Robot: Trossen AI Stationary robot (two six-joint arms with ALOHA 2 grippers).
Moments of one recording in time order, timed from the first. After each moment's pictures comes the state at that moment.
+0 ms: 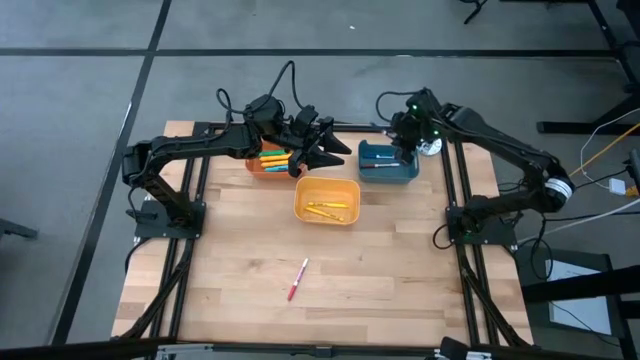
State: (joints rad) left arm 0.34 1.57 1.30 0.52 0.73 -0.52; right arm -0.78 1.26 1.10 -0.79 -0.13 -0.40
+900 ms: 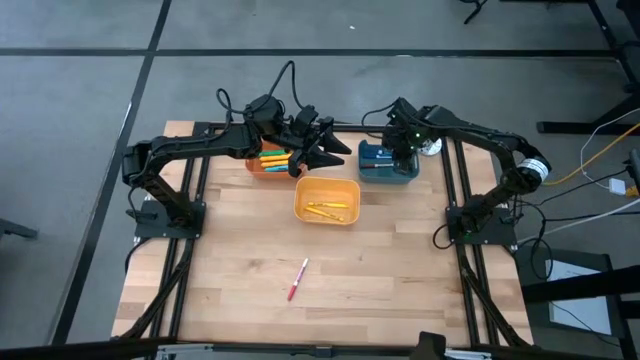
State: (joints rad) left arm 0.34 1.57 1.30 0.52 0.73 -0.52; right arm -0.78 1.49 1.10 -0.89 -0.13 -0.62
